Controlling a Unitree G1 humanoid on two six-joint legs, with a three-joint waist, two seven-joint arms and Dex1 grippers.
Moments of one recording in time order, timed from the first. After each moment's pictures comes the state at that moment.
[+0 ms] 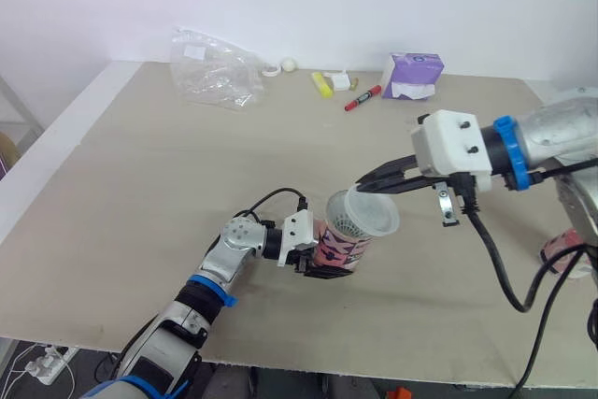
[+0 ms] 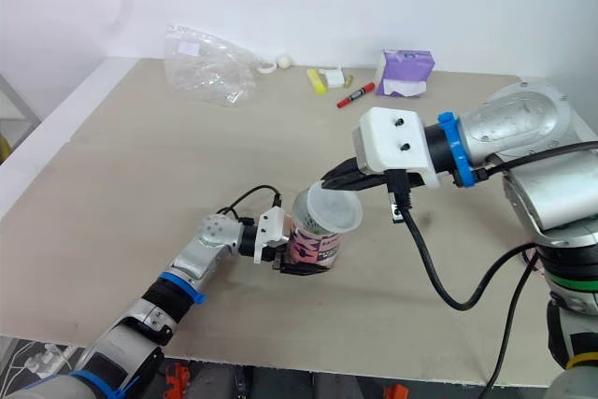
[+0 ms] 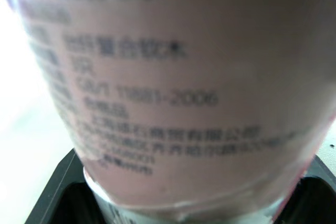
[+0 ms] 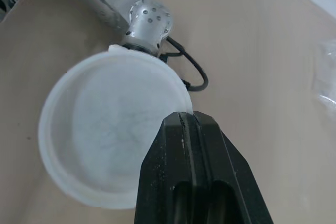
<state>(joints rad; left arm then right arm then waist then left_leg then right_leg) -0.59 0.13 -0.36 0.53 -0.14 -0.24 -1.21 -0.84 -1.01 0.17 -0.34 0.40 0.46 1.35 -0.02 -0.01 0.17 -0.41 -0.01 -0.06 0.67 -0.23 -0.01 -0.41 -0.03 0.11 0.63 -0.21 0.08</state>
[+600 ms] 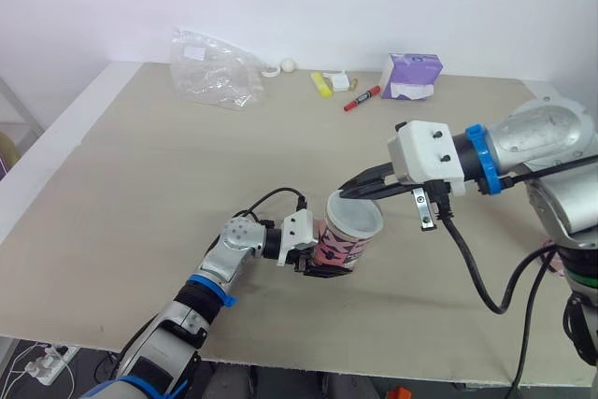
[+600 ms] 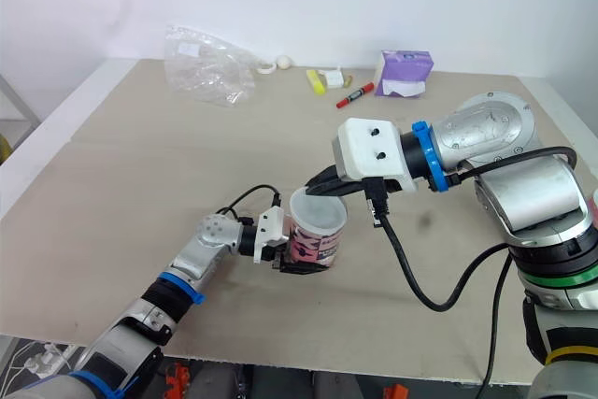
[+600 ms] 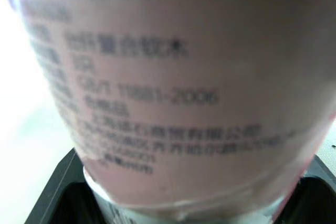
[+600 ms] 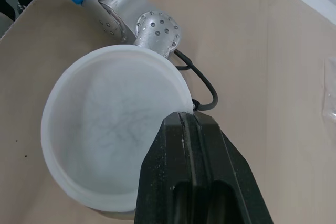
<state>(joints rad) -0.59 0.13 -0.36 0.54 -0.13 -0.24 -1.20 -0.83 -0.96 0.20 -0.36 0.36 0.45 1.35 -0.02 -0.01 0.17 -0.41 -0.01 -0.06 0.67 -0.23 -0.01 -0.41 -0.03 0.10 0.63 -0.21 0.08</state>
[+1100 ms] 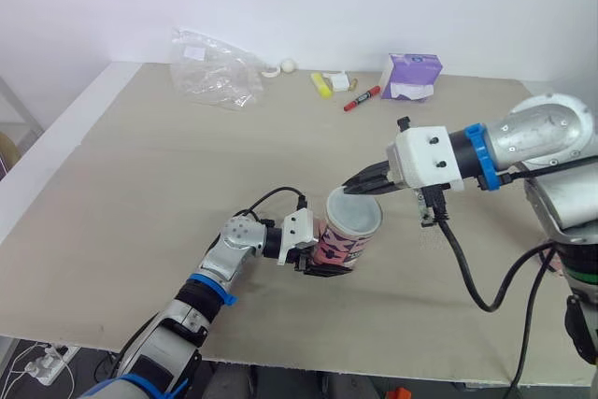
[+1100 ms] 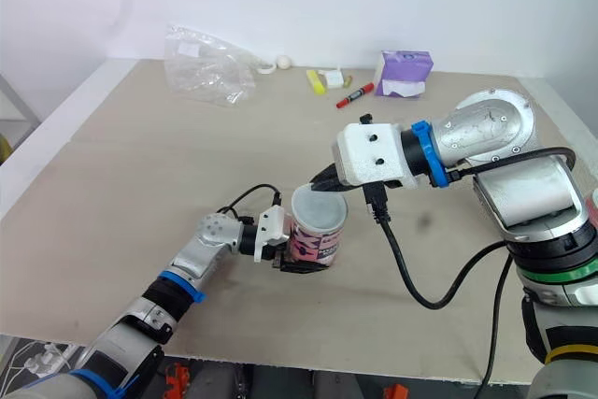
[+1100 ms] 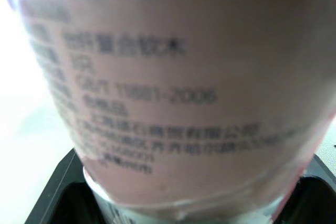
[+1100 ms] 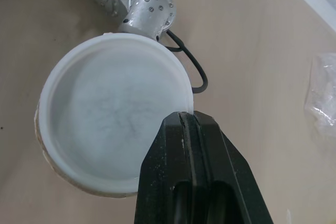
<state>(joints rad) -0.60 0.13 -0.36 0.55 -0.13 -0.24 -1.20 -0.84 -0.95 0.22 -0.32 0.27 0.34 1.38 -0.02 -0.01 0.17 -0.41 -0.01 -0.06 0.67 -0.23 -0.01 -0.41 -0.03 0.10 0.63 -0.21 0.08</state>
